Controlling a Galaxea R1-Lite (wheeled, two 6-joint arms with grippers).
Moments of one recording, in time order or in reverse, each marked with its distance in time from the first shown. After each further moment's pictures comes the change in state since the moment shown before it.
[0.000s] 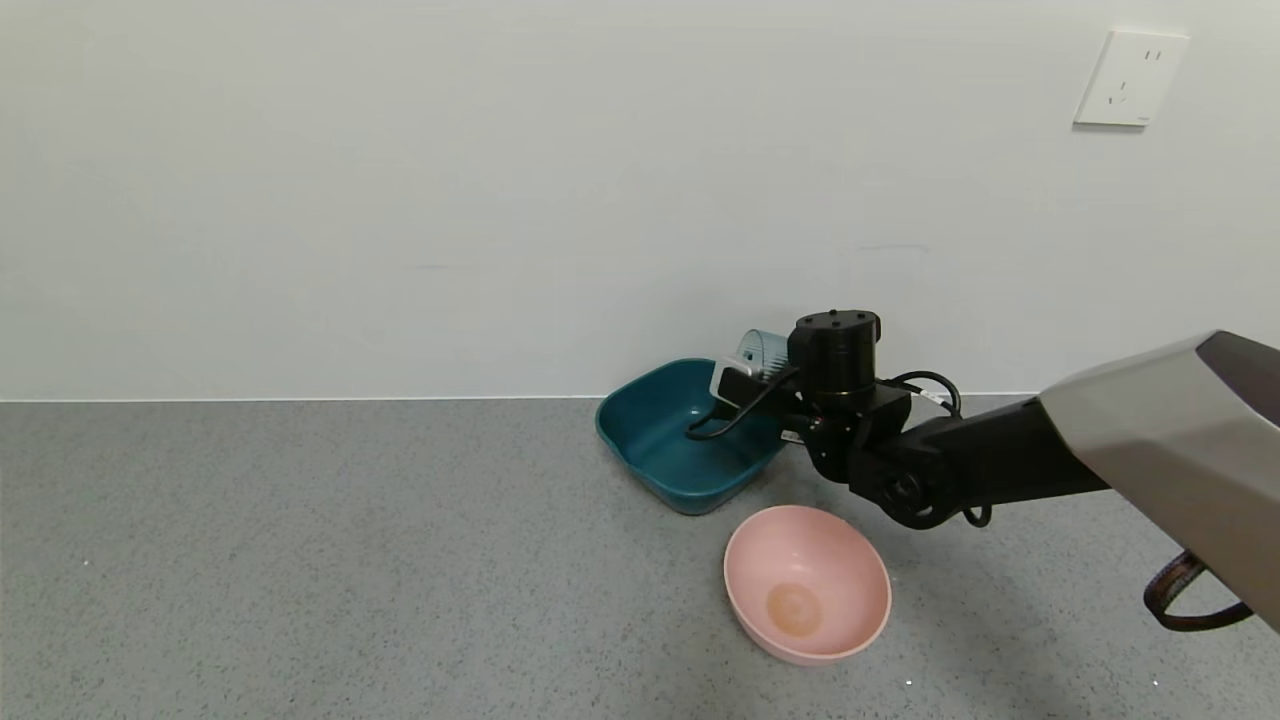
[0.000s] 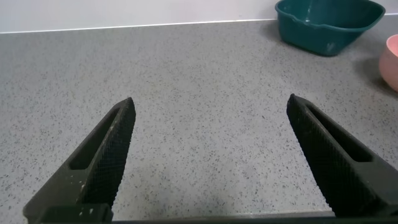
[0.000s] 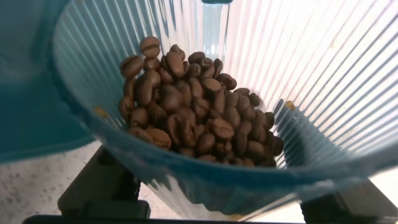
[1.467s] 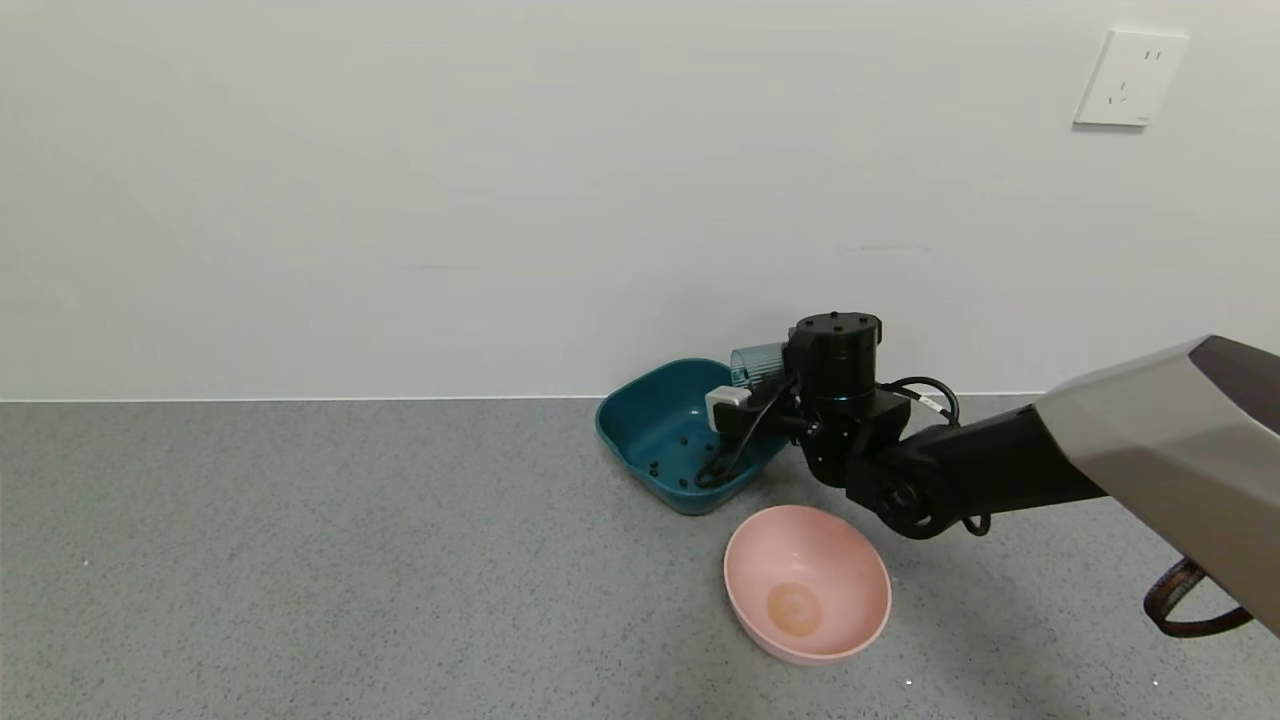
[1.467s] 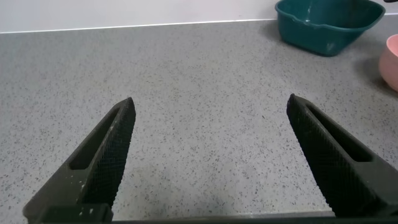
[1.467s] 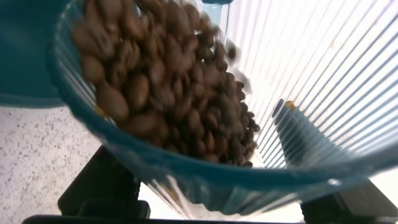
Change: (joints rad) left arm 0.000 0.000 0.000 0.000 0.000 0.000; right arm 0.011 -0.001 0.026 -0.074 -0.013 -0.420
